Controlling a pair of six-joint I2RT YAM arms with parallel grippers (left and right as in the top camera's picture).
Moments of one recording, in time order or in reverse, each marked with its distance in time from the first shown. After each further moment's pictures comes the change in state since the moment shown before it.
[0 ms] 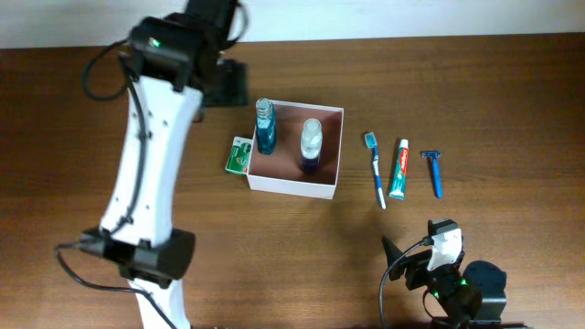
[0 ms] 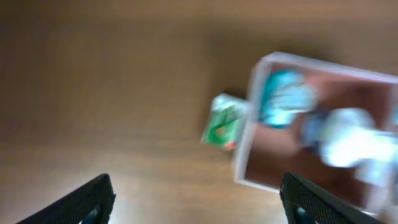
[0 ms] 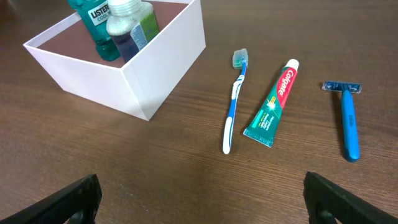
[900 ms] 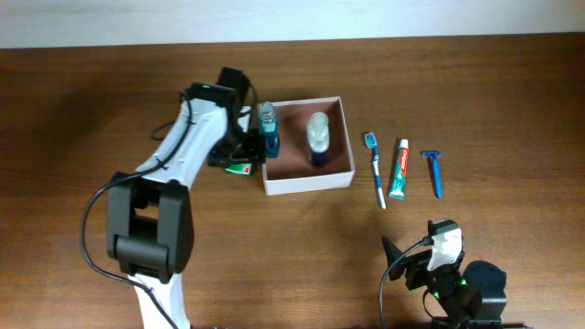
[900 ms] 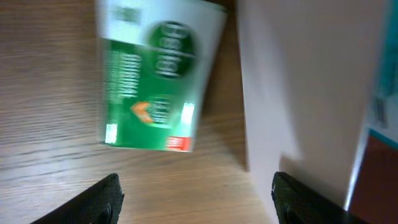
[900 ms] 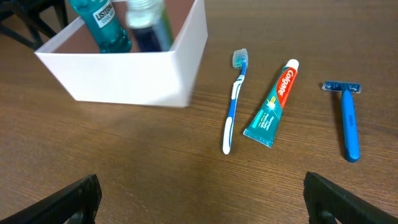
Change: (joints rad) left arm -0.003 0.027 -0.823 0.558 0.327 0.064; right arm 0.000 0.000 0.000 0.000 0.000 -0.001
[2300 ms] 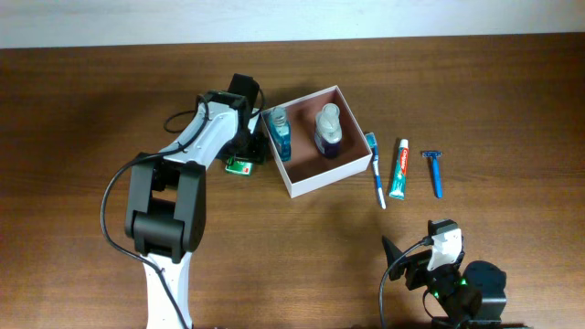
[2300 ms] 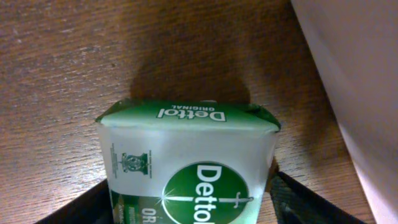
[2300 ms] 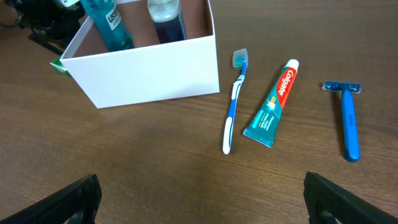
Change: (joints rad) left arm 0.012 0.159 0.013 0.176 -0.119 0.164; right arm 0.000 0.000 0.000 0.000 0.000 0.000
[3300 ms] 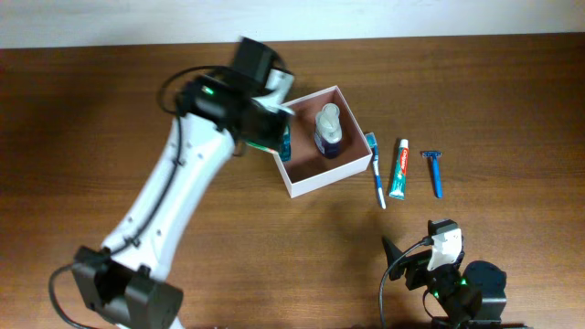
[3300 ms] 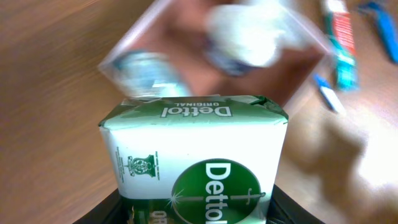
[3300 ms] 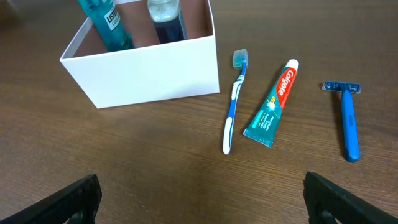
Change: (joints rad) left arm -0.202 -0.449 0.143 -0.217 0.067 0.071; right arm 0.000 0.000 0.000 0.000 0.000 0.000
